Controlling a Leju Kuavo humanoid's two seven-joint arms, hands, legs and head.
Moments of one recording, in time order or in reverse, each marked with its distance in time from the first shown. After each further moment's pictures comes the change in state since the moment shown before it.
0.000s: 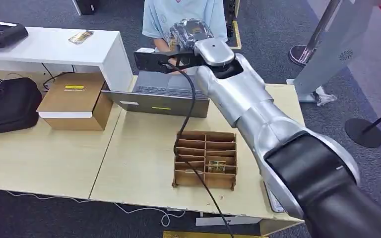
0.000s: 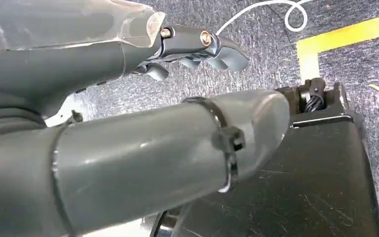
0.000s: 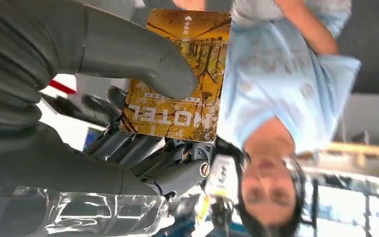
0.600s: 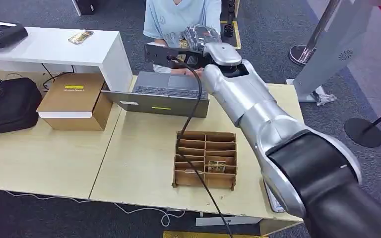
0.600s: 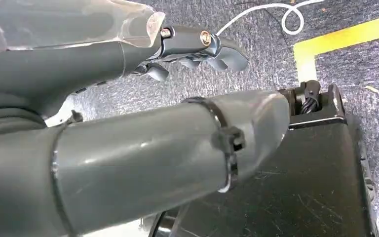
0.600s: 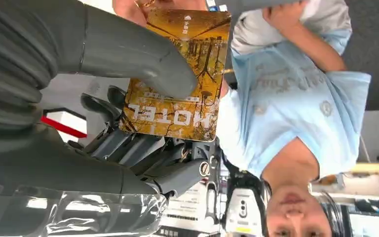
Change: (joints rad) left arm -0.003 -0.006 -0.008 0.000 -0.006 -0.001 -0.002; right arm -0.004 0.000 -0.089 0.070 -0.050 -0.049 0.006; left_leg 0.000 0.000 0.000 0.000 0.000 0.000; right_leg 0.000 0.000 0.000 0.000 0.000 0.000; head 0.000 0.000
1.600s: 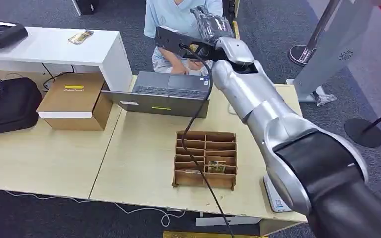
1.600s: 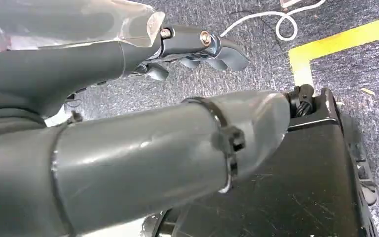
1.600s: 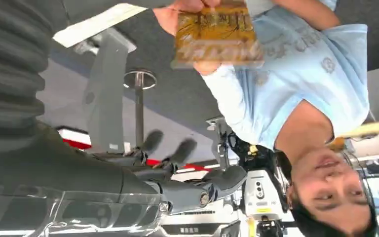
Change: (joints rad) left arm -0.007 -0.009 -0.027 0.000 -0.018 -0.008 -0.012; right arm 0.001 -0.037 -0.064 0.000 -0.055 -0.141 -0.020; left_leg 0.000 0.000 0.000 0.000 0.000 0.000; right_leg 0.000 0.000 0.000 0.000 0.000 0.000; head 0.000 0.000
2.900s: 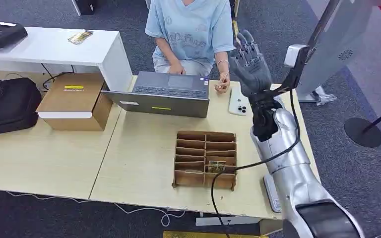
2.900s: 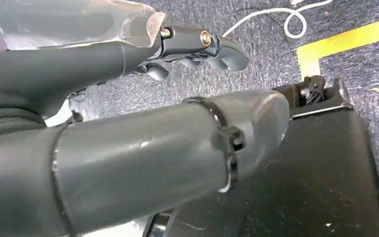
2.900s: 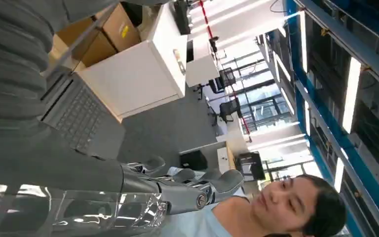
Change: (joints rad) left arm 0.040 0.016 -0.003 0.000 0.000 0.069 0.015; right arm 0.616 -0.204 -0.200 -0.674 -1.527 0.252 -0.347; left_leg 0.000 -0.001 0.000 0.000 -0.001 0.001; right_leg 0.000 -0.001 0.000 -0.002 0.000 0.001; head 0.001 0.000
